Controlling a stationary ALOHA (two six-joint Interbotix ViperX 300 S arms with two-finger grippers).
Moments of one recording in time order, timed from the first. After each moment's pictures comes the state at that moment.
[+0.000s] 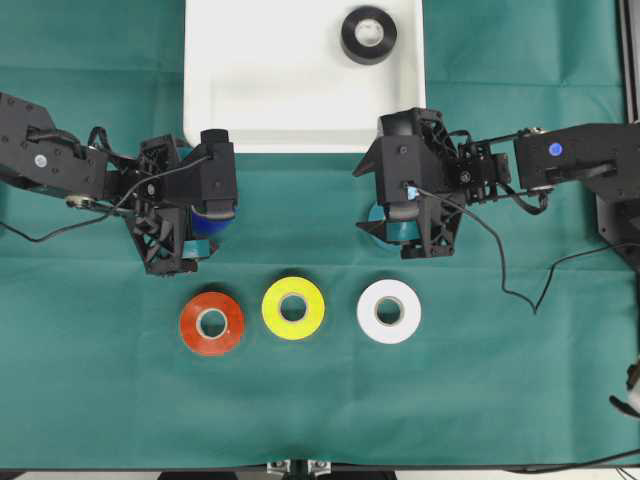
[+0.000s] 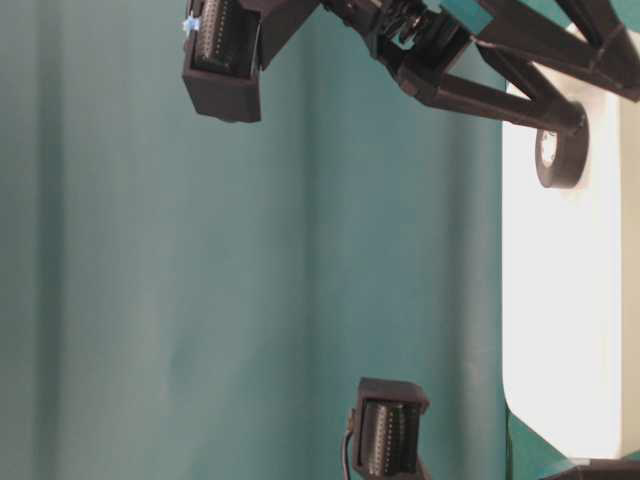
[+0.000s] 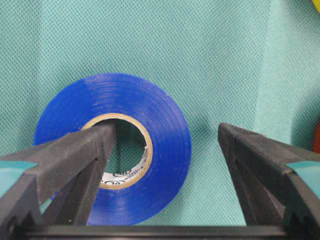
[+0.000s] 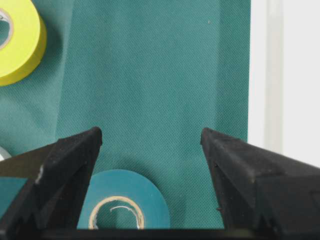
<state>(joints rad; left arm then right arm) -0.07 0.05 0.79 -0.03 0.24 -0.17 0.04 -0.10 0.77 -0.17 0.13 0.27</state>
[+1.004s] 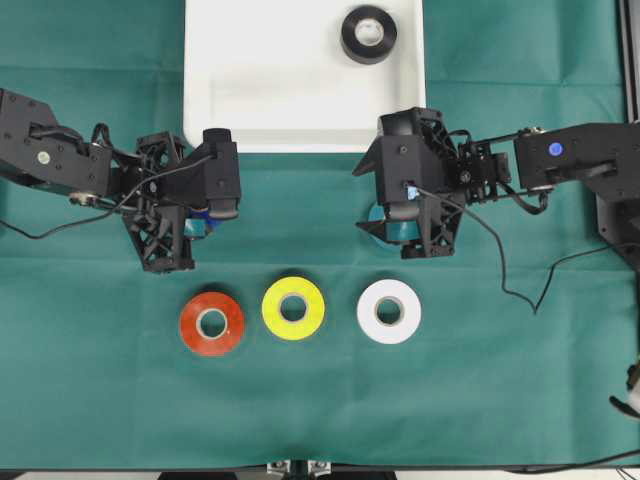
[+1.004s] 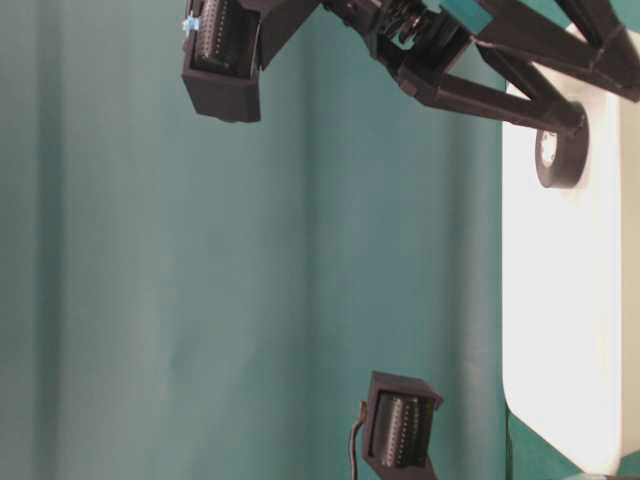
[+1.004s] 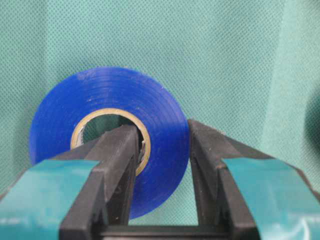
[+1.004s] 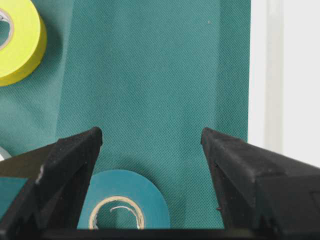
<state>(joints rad) -0.07 0.05 0.77 -0.03 0.33 -0.16 0.04 -0.10 0.77 -0.17 0.13 0.27</state>
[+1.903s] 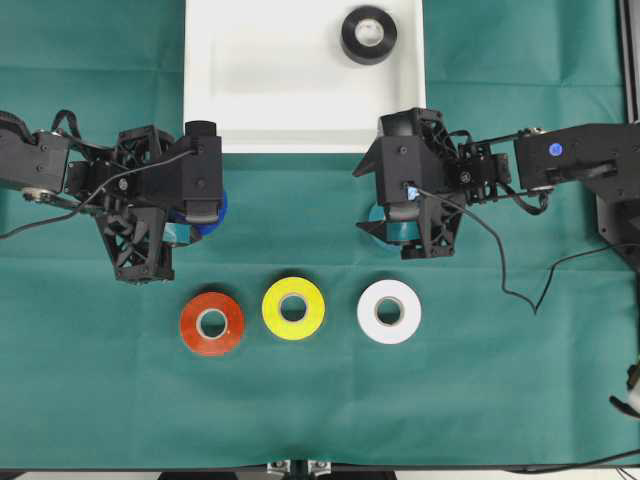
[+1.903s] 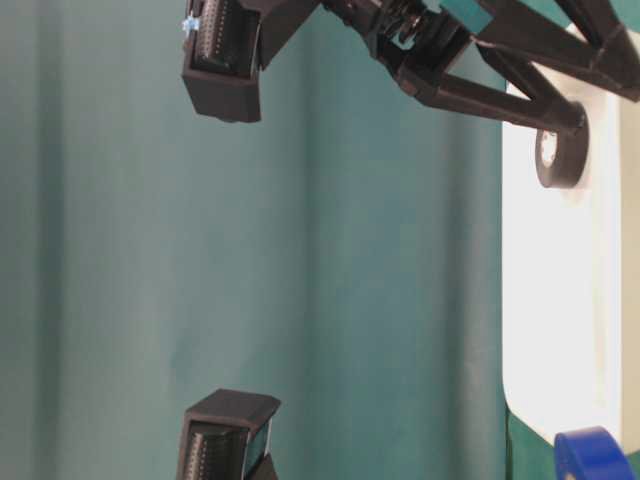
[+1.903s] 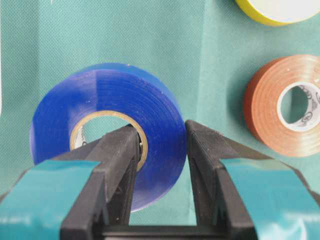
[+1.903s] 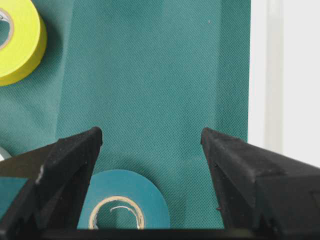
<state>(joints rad) -0.10 -0.16 0.72 -0.03 0.49 -0.15 0.04 -0.10 0.77 -0.17 0.13 0.27</state>
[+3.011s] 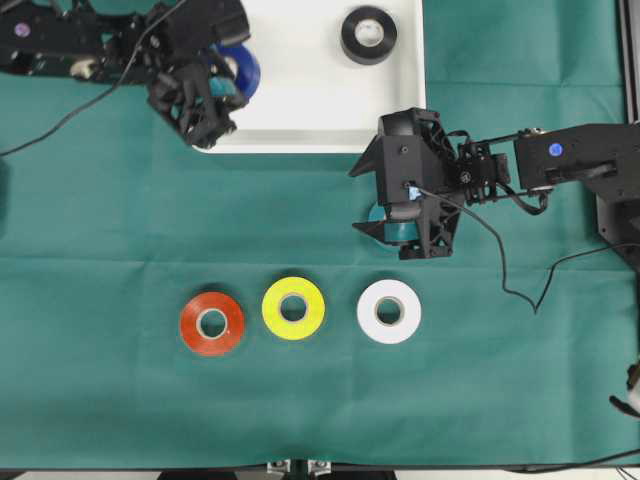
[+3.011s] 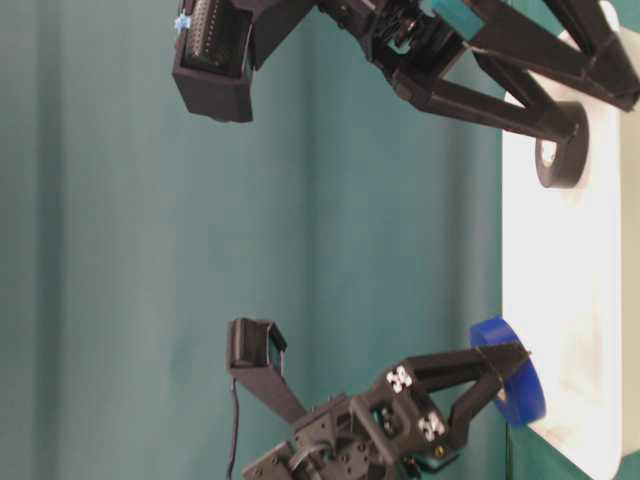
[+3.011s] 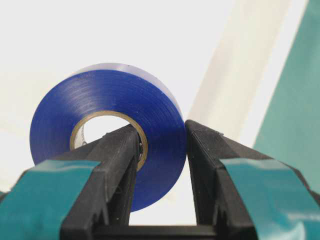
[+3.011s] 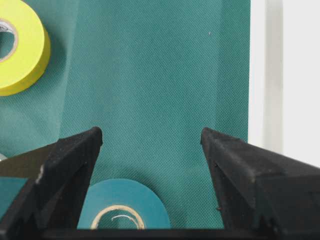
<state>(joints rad) 0.30 -0.03 0.63 -0.03 0.31 -0.15 0.04 -0.10 0.77 -0.17 0.10 0.27</state>
